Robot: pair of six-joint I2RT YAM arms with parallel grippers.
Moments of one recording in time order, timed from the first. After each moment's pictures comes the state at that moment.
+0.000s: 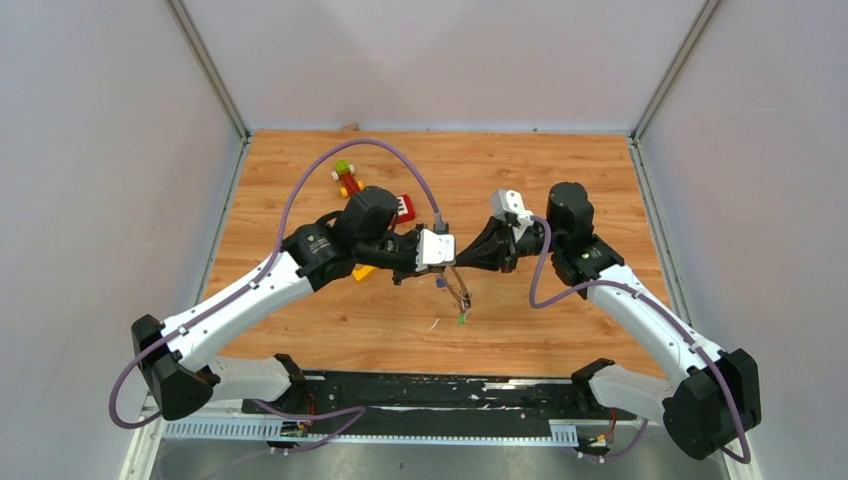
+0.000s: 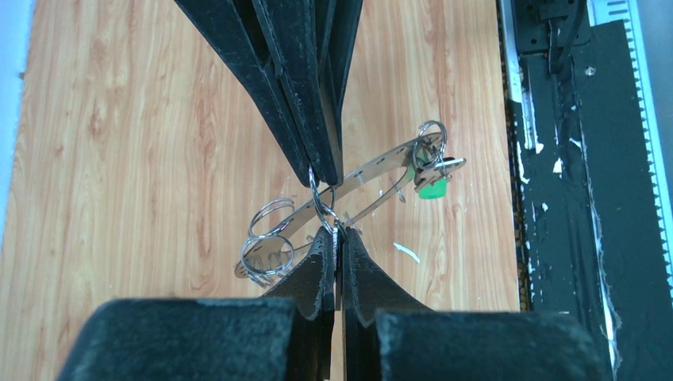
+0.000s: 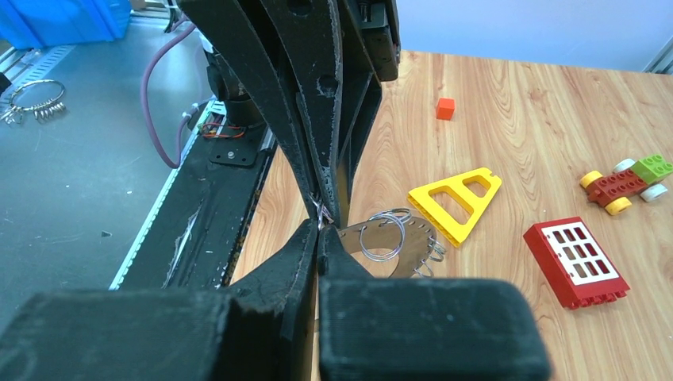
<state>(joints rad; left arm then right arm) -0.86 1.23 1.22 -0.59 0.52 0.59 0.47 1.12 0.86 0.12 -1.23 -0.18</state>
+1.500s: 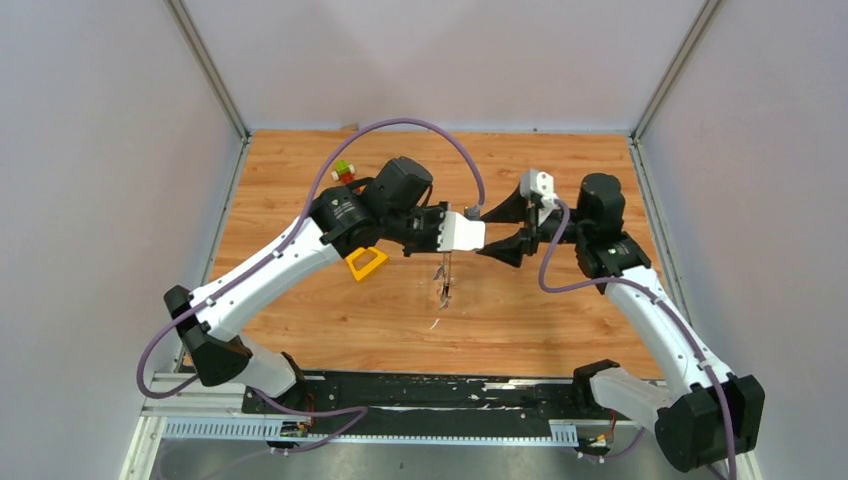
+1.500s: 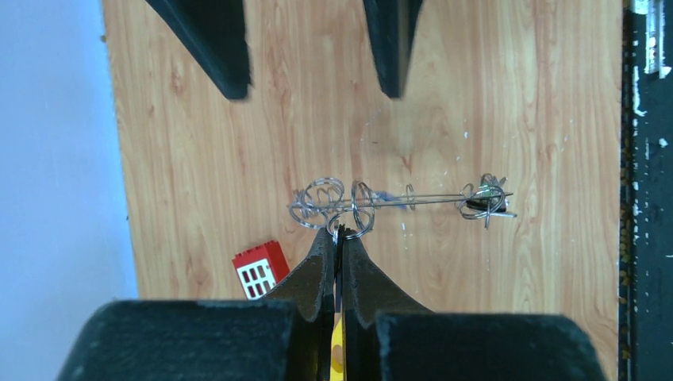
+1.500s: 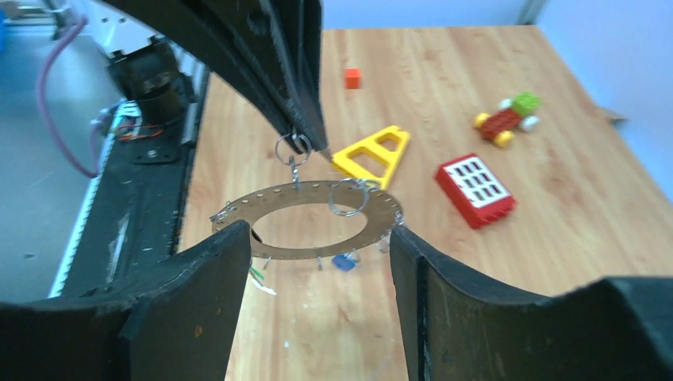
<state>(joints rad) -0.92 1.44 1.62 -0.92 0.27 0.80 0.33 1.08 0.90 -0.03 -1.15 -0.25</state>
